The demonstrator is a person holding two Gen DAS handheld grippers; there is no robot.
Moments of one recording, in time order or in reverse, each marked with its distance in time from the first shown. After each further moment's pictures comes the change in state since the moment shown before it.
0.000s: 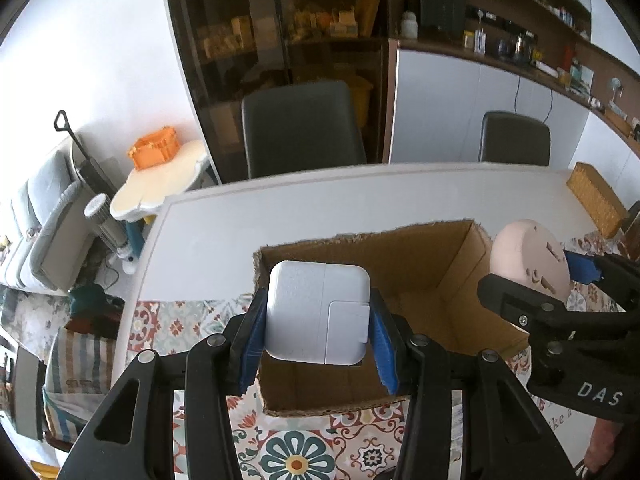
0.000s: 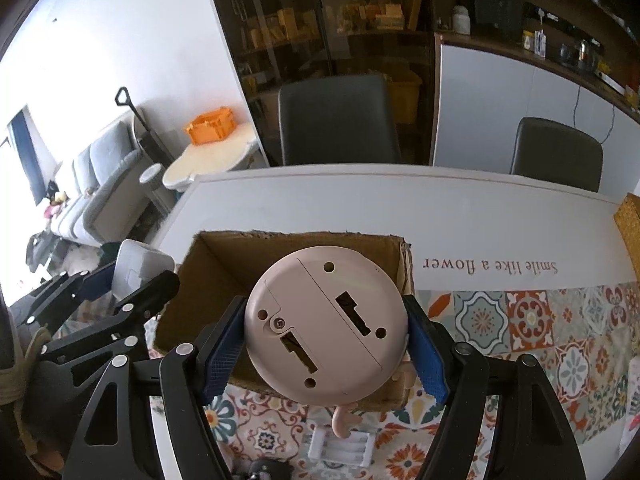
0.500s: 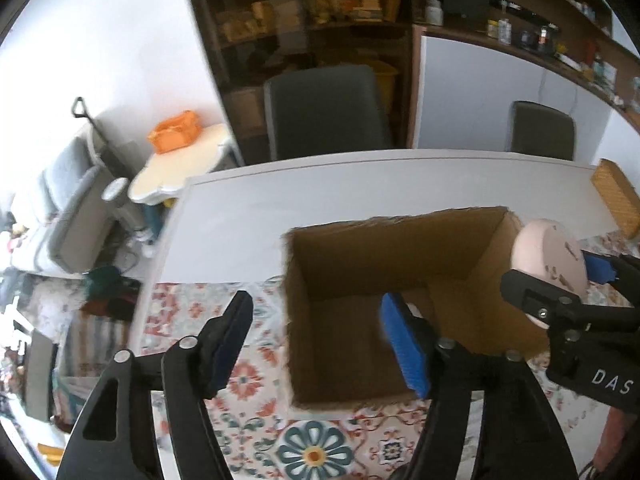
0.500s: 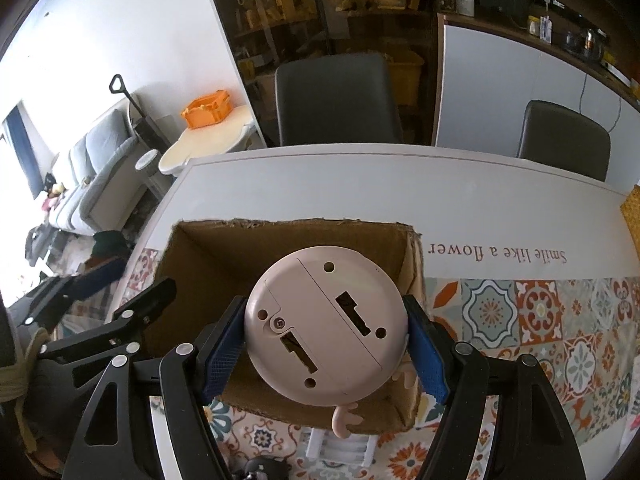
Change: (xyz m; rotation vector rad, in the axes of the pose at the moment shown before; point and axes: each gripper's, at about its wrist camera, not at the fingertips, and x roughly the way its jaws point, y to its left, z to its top) left arm 0.001 0.013 -0.010 -0.033 0.030 0.114; right arm 0.022 0.000 0.002 0.009 0.061 0.001
